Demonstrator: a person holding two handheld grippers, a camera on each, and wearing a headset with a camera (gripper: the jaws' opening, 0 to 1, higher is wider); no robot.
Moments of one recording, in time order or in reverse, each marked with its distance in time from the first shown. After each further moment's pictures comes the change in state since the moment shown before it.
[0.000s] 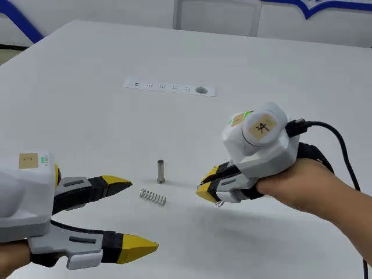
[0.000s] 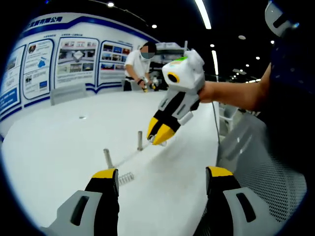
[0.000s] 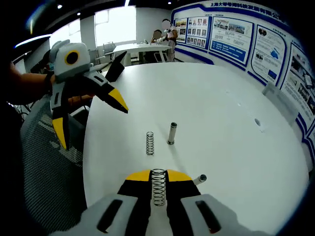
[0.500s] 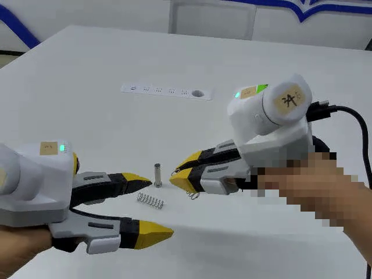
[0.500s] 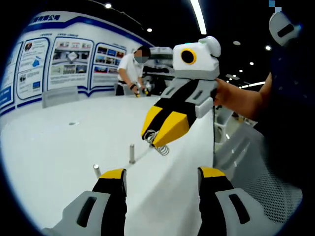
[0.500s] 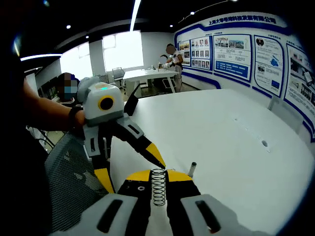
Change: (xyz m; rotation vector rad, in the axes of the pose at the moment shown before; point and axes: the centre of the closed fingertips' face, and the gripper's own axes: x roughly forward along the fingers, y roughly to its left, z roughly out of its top) left arm 0.021 -0.005 0.024 -0.016 -0.047 -0.076; right arm -0.027 0.041 0.071 0.027 -0.218 0.097
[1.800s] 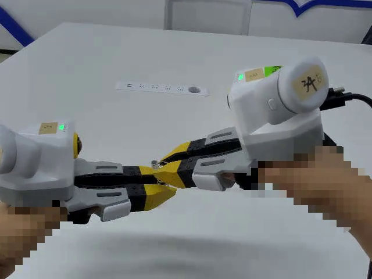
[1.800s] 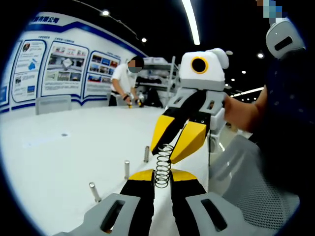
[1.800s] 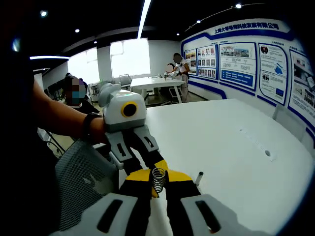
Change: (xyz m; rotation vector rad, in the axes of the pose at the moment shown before) left arm 0.007 -0.004 0.025 0.006 -0.088 -0.070; right arm -0.011 0.018 0.015 -0.036 -0.065 0.040
